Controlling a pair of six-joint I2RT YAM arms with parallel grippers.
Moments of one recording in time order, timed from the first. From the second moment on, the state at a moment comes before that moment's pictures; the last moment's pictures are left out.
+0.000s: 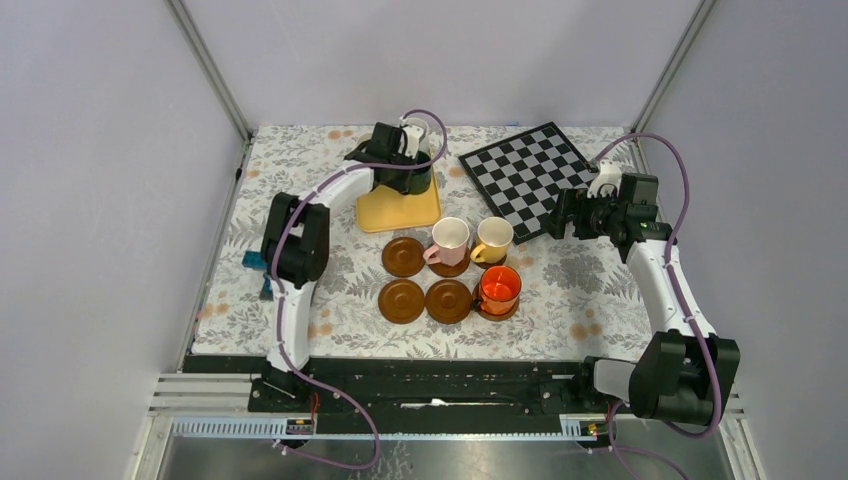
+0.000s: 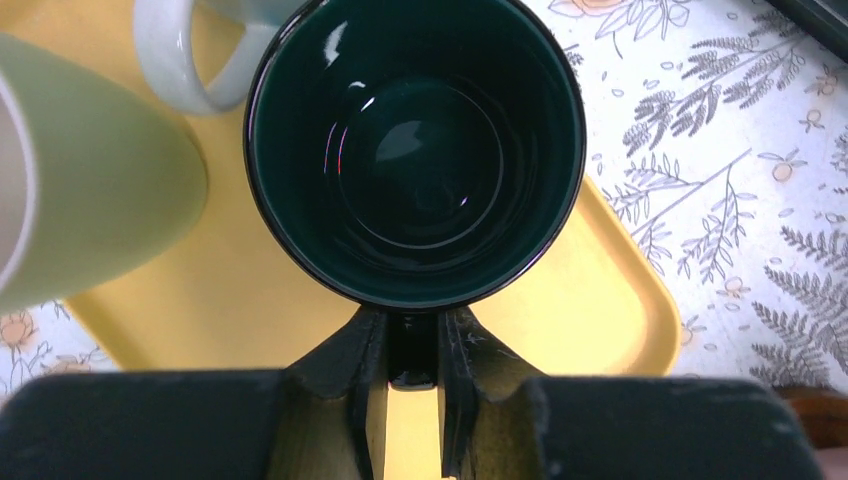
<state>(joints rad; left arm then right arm) -0.38 2.19 1.78 -0.36 0.09 0.08 -0.12 1.23 0.92 -0.43 -0.54 -0.03</state>
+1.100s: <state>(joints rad) -0.35 1.14 0.96 -0.53 0.23 0.07 -0.12 1.23 0.92 -0.41 -0.54 -0.03</state>
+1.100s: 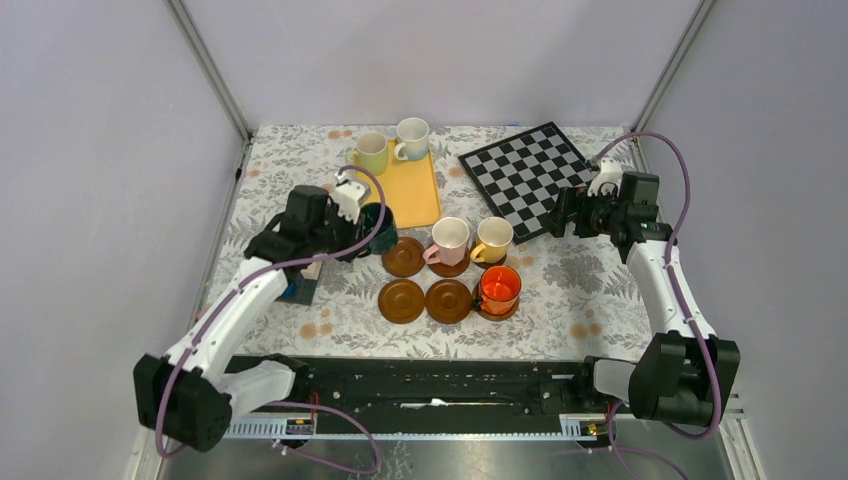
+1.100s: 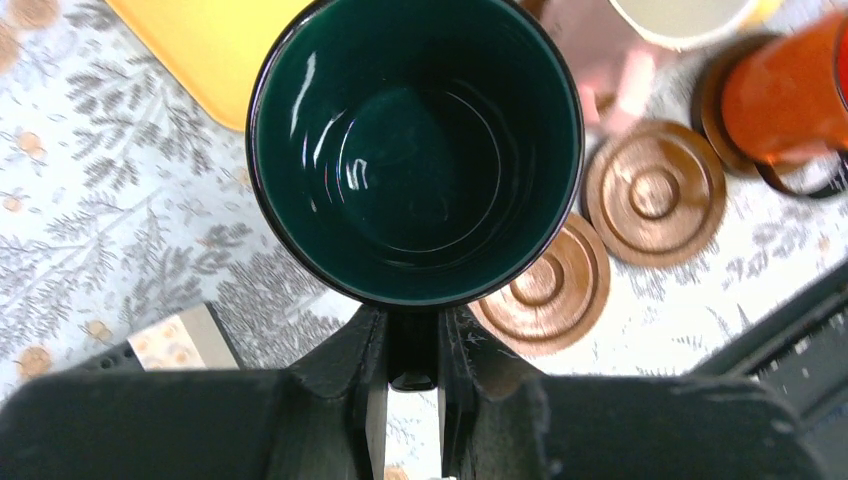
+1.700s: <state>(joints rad) -0.72 0.92 0.73 -0.59 0.26 0.14 -0.12 1.21 0.92 -0.41 -0.54 -0.03</state>
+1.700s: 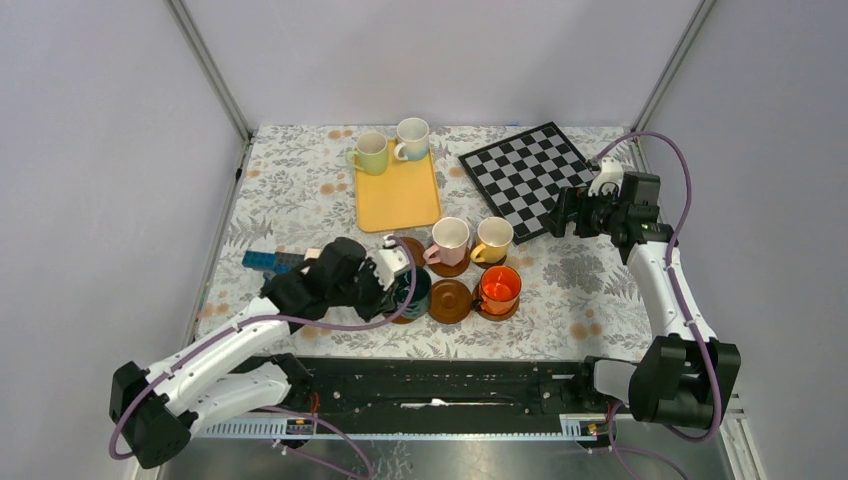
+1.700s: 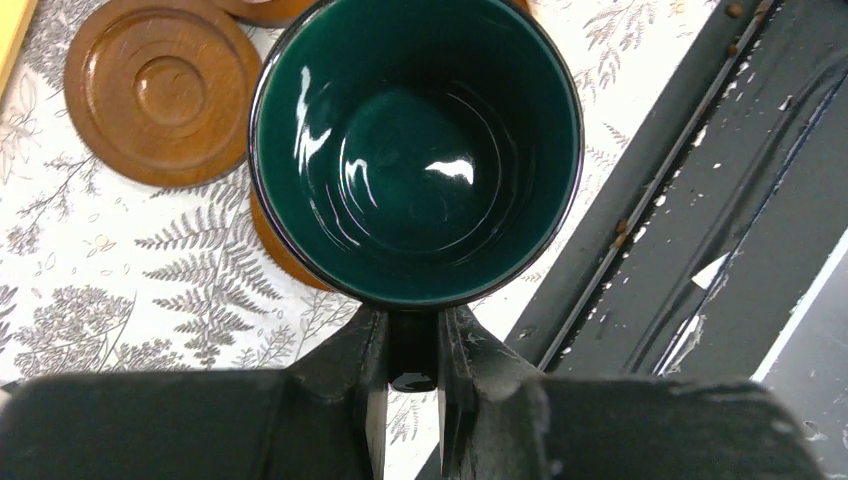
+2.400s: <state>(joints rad) -1.04 1.16 0.69 -0.30 -0.06 -0.08 -0.12 1.21 0.90 -0.41 -0.57 -0.03</state>
